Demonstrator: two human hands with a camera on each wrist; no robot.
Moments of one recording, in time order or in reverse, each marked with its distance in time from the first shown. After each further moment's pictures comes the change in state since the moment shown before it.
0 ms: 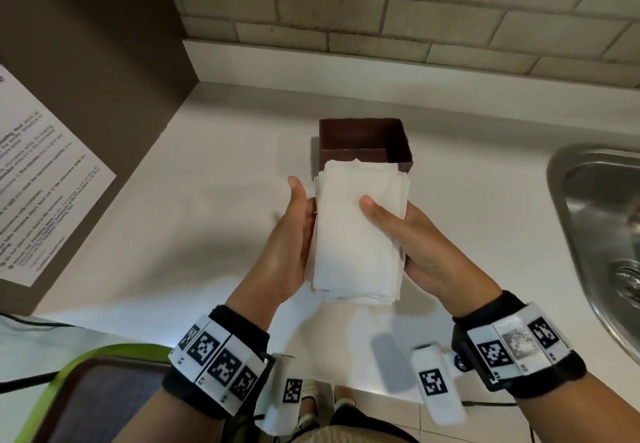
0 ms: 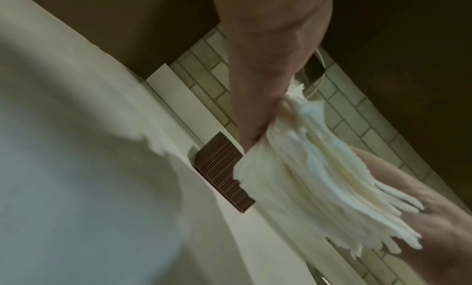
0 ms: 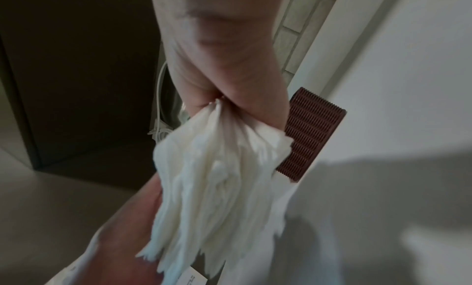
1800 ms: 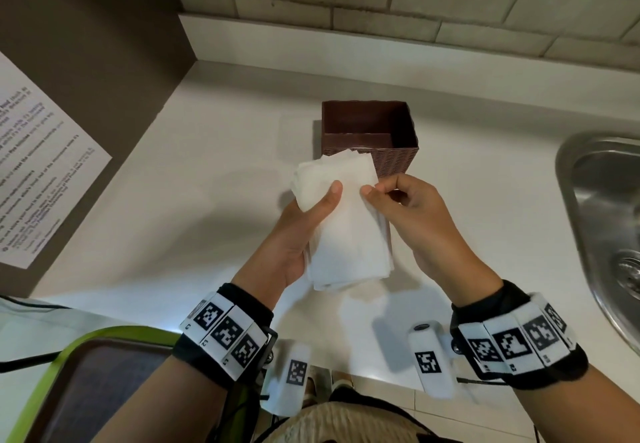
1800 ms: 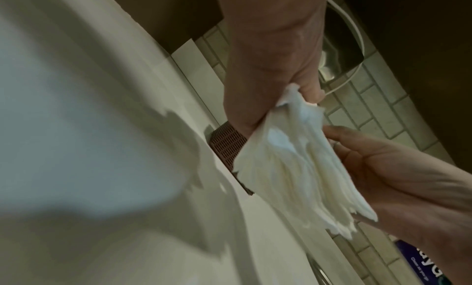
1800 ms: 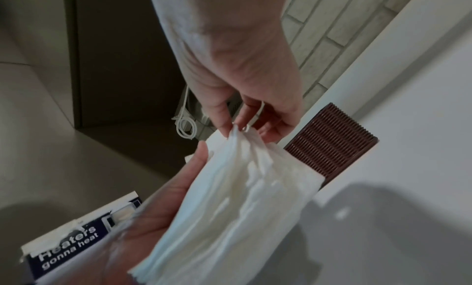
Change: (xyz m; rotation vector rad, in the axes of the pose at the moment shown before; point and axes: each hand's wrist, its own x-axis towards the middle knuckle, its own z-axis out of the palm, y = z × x) left_hand 0.019 -0.020 -0.007 -0.083 -0.025 0.028; right_hand 0.014 0.006 0.003 -0.355 0.313 -0.198
